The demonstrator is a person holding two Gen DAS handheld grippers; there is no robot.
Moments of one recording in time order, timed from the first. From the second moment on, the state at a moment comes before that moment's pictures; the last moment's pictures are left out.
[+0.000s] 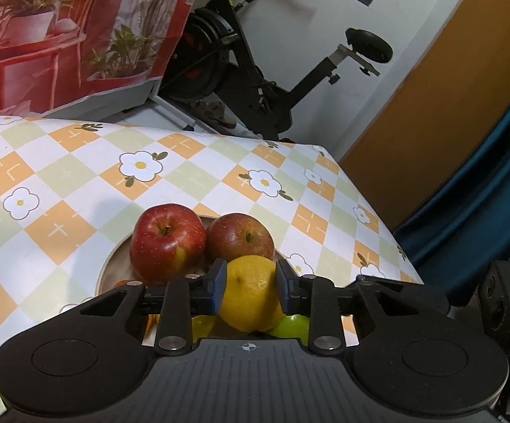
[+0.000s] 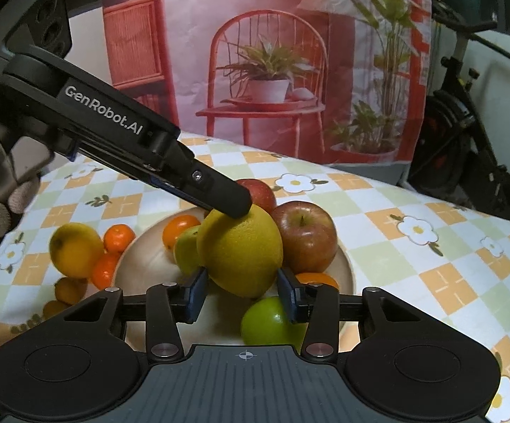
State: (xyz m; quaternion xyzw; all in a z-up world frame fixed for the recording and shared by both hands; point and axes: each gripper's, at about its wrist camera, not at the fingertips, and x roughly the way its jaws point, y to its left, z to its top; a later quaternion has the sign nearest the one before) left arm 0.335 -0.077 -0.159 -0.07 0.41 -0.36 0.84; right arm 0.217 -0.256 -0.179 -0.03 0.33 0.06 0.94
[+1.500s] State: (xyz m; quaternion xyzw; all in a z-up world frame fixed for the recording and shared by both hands) left arm 0.284 -0.012 -0.119 0.03 0.33 -0.26 0.91; right arm 0.184 -0.221 -0.160 0.00 0.28 0.05 0.96
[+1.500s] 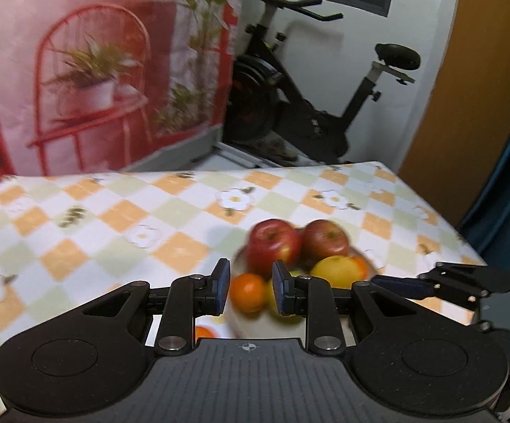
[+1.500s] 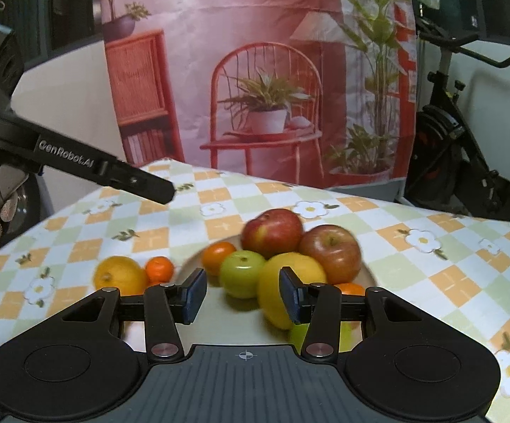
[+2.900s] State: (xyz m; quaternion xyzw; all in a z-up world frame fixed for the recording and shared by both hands) left arm 0.208 0.062 -0.166 -0.05 0.35 -0.16 0.92; right arm 0.172 -0.133 -0.223 -0.06 0.34 0.18 0.92
